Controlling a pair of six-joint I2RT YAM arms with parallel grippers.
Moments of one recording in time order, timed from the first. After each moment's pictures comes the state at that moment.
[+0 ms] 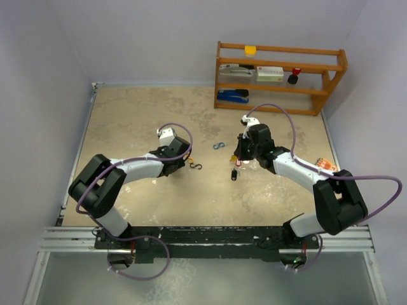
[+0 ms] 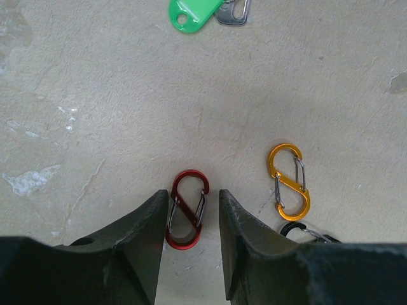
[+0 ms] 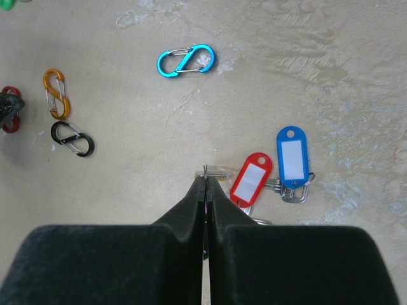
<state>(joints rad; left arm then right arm) -0.66 1.64 0.81 -0.16 -0.50 -0.84 0.45 1.44 0.78 -0.06 -0.06 0.30</state>
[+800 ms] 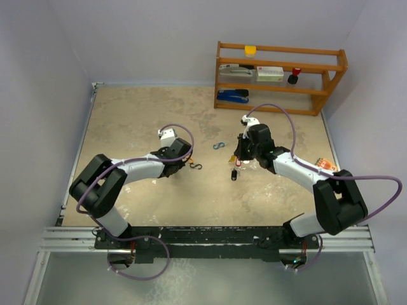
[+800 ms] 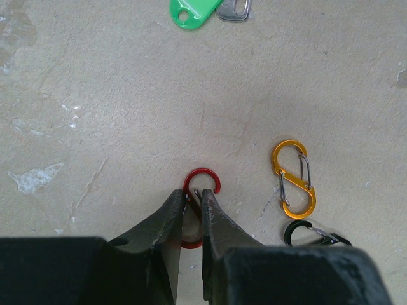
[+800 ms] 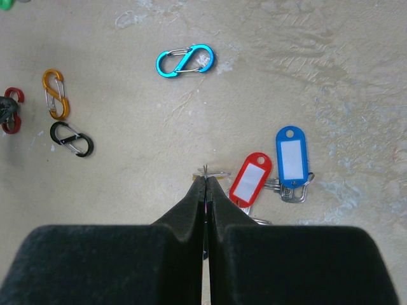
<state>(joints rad) -0.67 1.64 0.81 -0.17 -0.53 -0.83 0.45 1.44 0.78 -0.06 -0.06 0.30</state>
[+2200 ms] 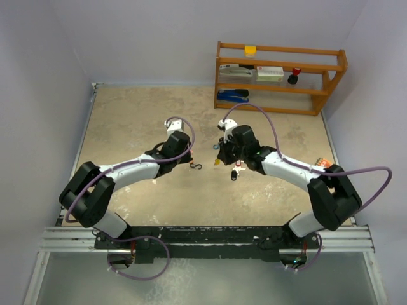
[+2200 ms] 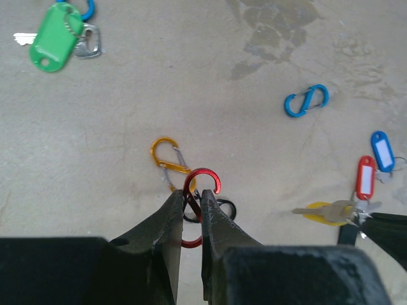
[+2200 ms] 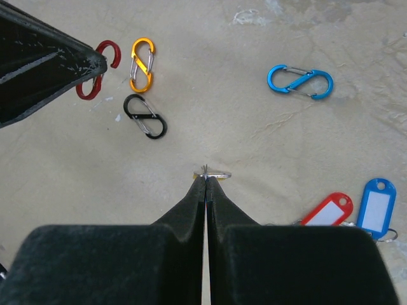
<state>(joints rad) -0.68 1.53 0.83 -0.04 -0.34 -0.69 0.61 1.49 0.86 -0.04 -0.12 0.18</state>
